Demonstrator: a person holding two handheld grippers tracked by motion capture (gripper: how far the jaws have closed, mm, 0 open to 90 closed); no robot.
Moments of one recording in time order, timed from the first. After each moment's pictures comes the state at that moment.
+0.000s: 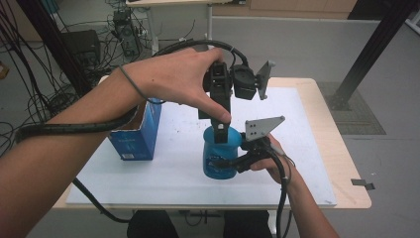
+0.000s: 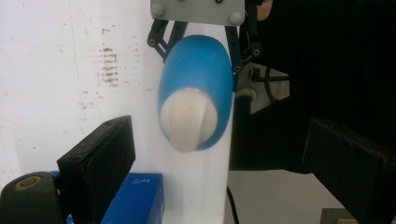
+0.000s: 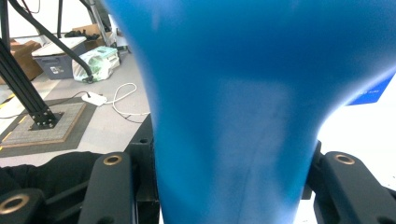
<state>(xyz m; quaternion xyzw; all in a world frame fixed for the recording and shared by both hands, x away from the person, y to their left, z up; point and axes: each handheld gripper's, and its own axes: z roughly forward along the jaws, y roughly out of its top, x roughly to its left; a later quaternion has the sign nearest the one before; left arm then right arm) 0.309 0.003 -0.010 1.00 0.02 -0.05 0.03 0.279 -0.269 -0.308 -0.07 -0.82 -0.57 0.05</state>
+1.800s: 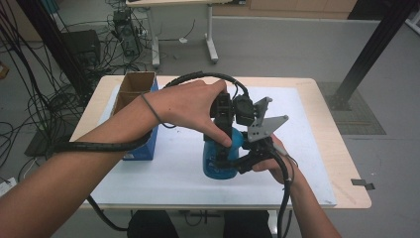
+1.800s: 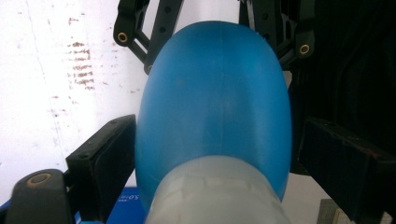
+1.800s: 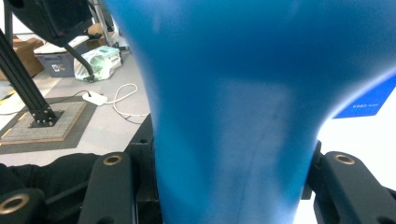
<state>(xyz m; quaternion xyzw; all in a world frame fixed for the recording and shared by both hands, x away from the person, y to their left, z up) 0.310 -0.015 -0.072 1.00 0.01 -0.07 0.01 0.273 -0.270 -0.295 -0.06 -0.82 -0.57 0.05</state>
